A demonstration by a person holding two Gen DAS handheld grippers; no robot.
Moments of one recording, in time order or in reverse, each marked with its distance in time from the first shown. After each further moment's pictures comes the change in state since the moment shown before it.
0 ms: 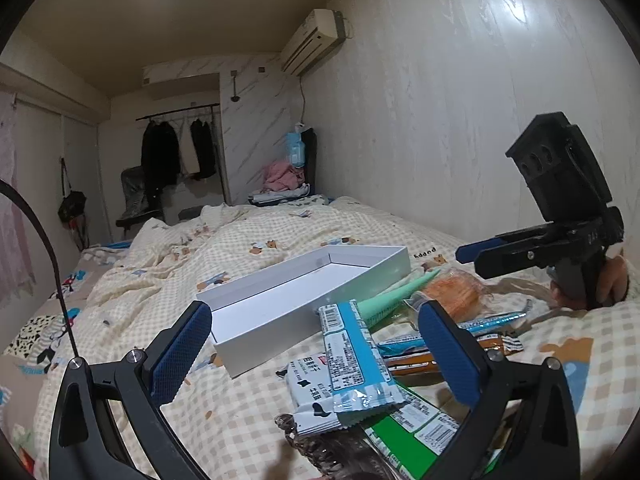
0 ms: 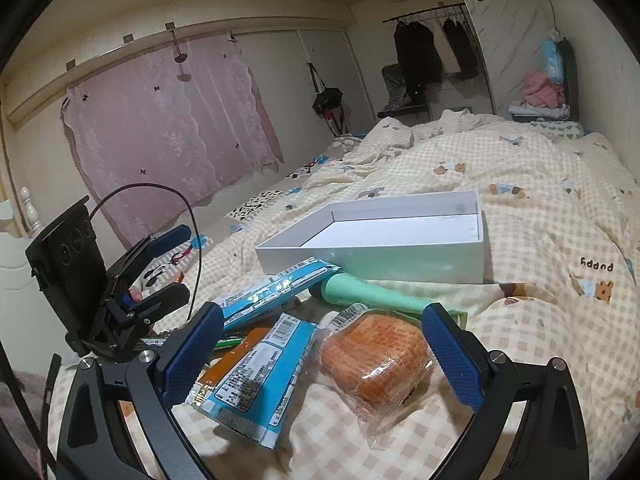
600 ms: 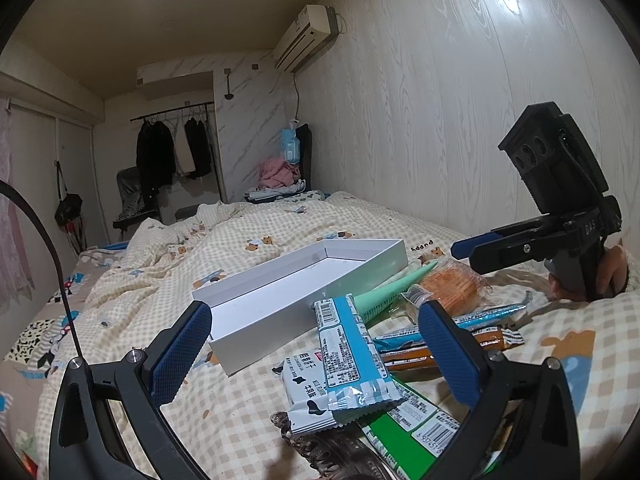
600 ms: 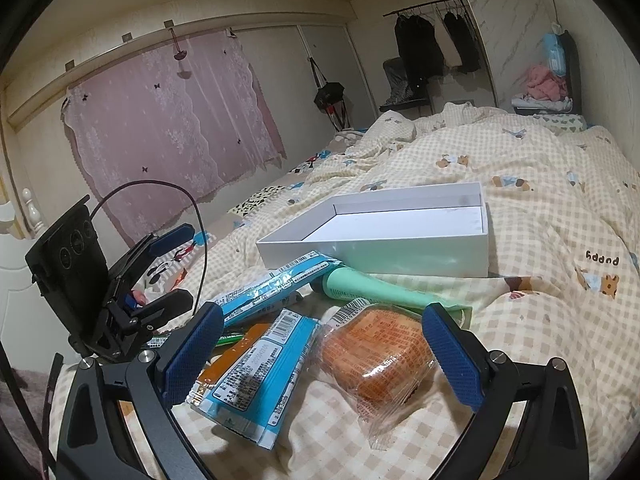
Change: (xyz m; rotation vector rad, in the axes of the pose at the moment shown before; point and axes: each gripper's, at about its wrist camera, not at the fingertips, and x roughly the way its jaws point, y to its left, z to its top) left arm 0.000 -0.002 -0.003 0.017 0.007 -0.006; right arm 0.004 -0.002 -0.002 0.011 0.014 0.006
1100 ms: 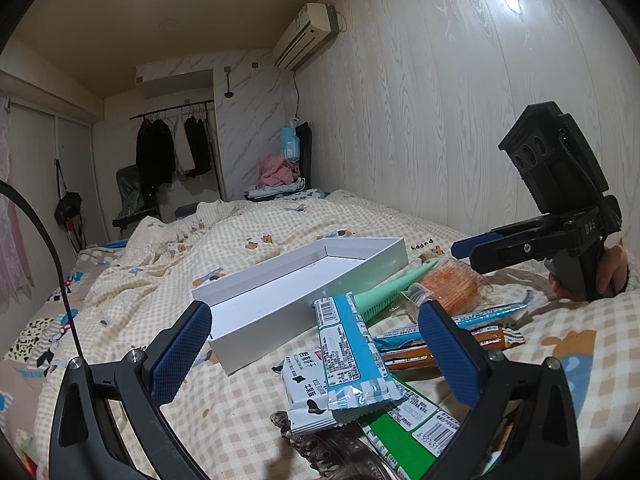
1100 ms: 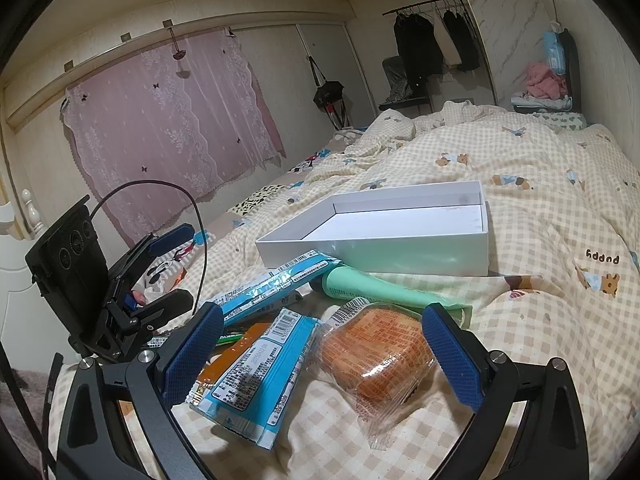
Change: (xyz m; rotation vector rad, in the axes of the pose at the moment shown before) left arm -0.001 0.002 0.000 -0.004 0.007 -0.005; right arm 0.000 0.000 -0.001 0.004 0.001 -0.001
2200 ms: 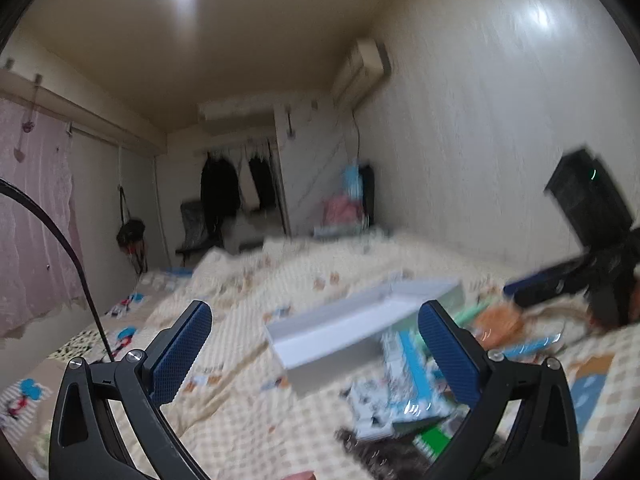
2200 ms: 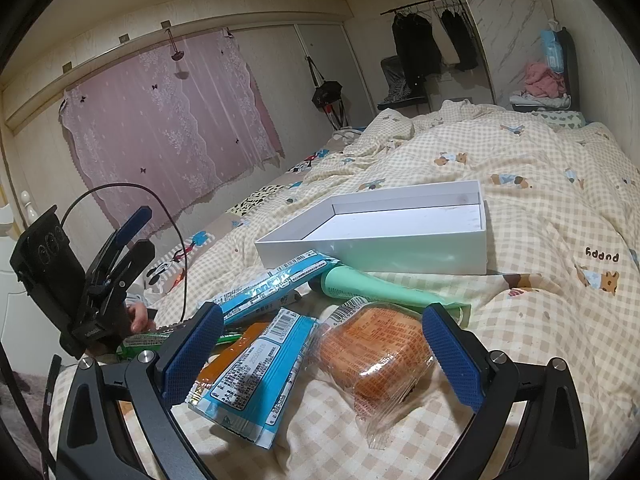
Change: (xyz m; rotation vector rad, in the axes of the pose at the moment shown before) left arm -0.033 0.006 0.007 0.004 -0.096 0.227; right arm -0.001 -0.001 0.001 0.005 0.001 -0.002
